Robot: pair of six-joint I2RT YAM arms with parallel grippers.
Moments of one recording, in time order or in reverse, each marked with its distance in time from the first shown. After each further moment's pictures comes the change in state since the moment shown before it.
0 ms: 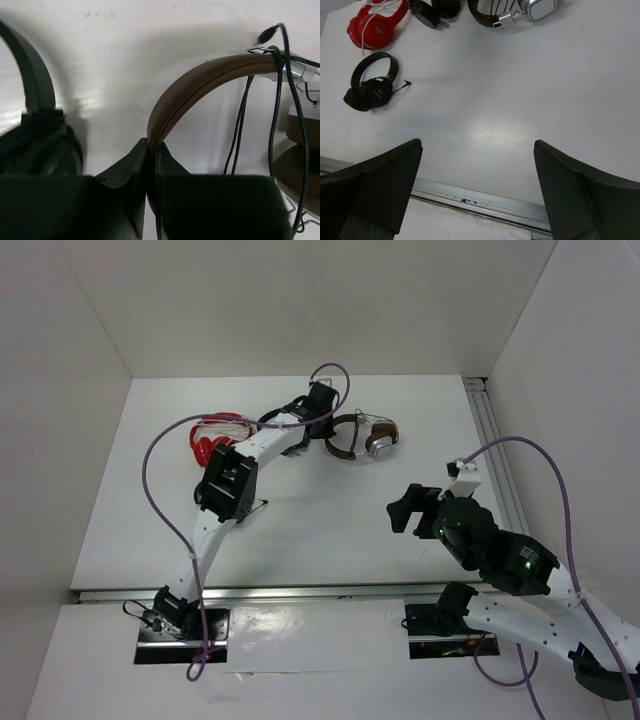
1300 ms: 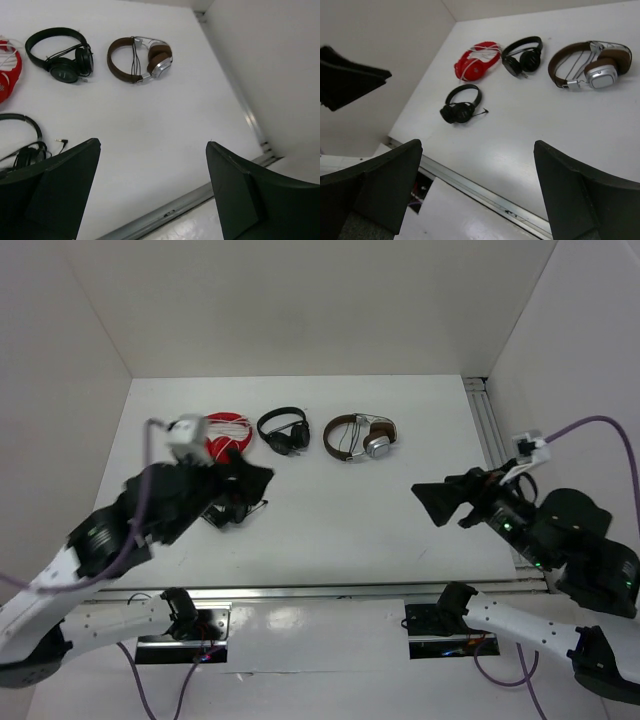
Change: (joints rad) left arm -0.373 -1.464 -0.824 -0.170 -0.304 -0.059; right arm -0.001 0.020 0.410 -0.031 -0.184 -0.152
